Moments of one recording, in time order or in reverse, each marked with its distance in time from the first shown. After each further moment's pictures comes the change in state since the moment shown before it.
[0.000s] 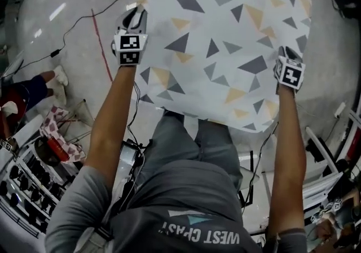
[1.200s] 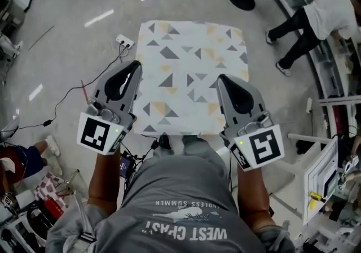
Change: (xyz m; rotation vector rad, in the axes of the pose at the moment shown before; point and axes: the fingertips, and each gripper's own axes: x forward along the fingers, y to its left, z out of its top) left arm -0.417 -0.003 0.281 -0.044 -0.799 -0.435; right arm -0.537 0.260 0.184 -0.093 -0.906 0.281
